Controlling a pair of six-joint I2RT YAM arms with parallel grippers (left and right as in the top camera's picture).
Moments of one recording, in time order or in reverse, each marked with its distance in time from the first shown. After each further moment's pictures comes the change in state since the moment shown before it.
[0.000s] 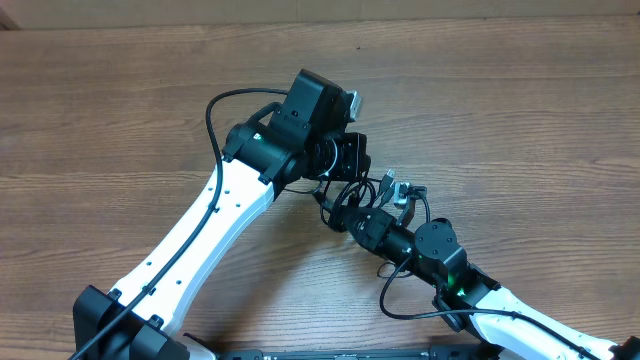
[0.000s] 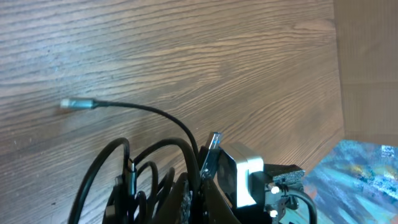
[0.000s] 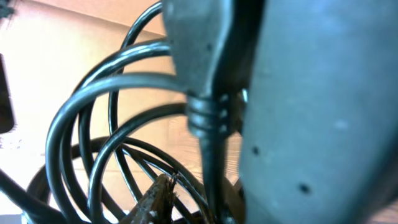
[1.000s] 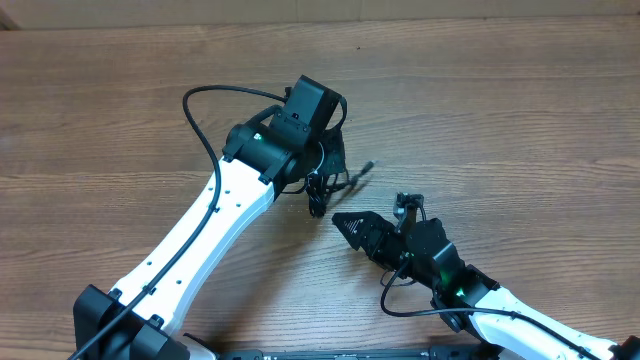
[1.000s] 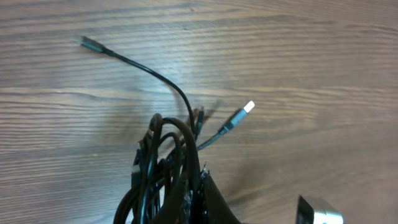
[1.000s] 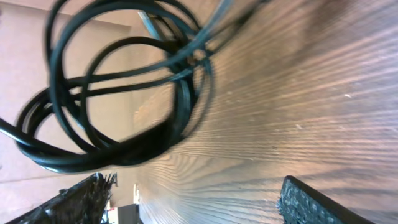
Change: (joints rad) left arm -0.002 0.002 -0.001 -0.091 -0.399 -0.091; right arm 0.006 0.002 0.003 -0.193 0.005 0.011
